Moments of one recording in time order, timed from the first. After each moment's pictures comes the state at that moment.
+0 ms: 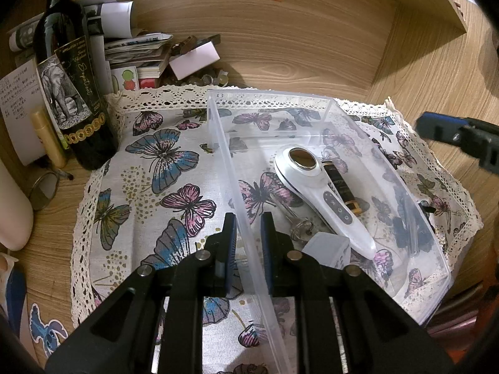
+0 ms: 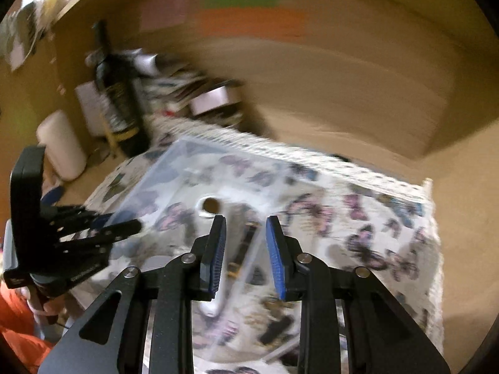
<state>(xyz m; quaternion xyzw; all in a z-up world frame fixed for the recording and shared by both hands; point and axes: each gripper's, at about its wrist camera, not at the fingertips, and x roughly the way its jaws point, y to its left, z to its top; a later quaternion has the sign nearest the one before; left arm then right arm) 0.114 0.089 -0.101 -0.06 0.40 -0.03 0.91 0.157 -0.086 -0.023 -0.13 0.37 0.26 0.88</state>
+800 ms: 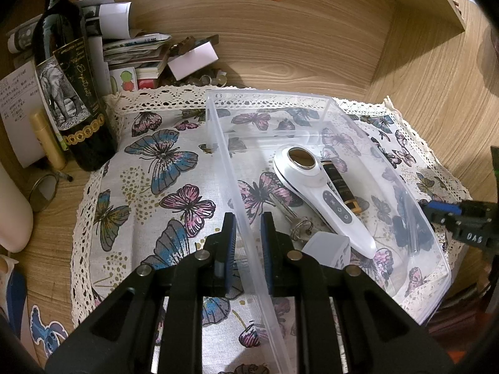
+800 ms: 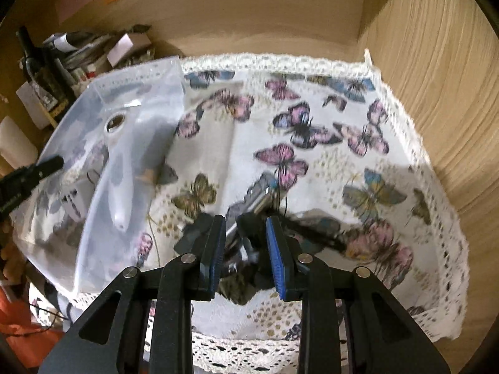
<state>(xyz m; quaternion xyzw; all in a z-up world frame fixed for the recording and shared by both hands) 0.116 0.088 -0.101 -0.06 0.40 -0.03 0.91 0.149 -0.174 -0.101 -0.06 0.49 0.16 0.86</state>
